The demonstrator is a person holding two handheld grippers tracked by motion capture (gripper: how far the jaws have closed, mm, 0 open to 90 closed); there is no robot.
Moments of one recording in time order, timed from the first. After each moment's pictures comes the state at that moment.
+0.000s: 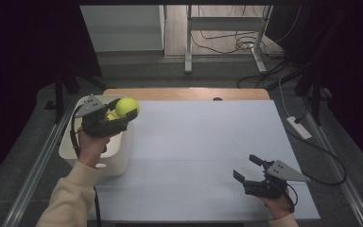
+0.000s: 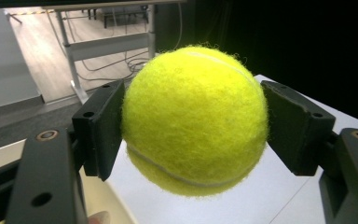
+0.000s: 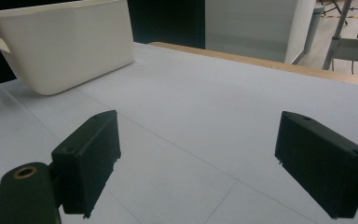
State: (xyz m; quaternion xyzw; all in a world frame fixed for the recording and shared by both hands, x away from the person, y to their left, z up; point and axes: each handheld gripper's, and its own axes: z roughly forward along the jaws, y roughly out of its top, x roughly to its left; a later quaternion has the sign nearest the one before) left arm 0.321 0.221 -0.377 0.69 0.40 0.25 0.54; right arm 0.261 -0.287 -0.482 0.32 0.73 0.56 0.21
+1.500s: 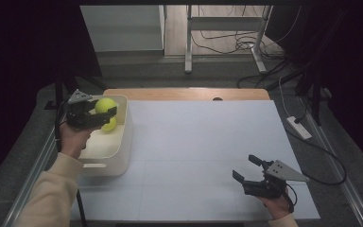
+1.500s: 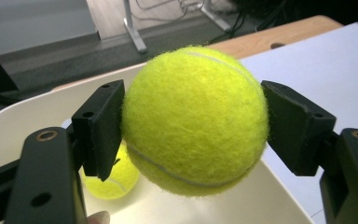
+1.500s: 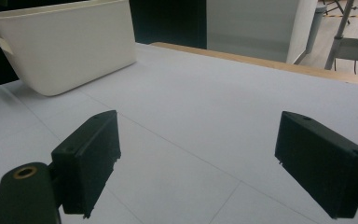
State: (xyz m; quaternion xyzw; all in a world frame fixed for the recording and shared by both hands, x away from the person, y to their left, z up) left arm 0.352 0.271 -0.387 0.72 0.51 0.25 0.41; right arm 0.260 -0.285 -0.482 0.32 0.73 0.56 0.21
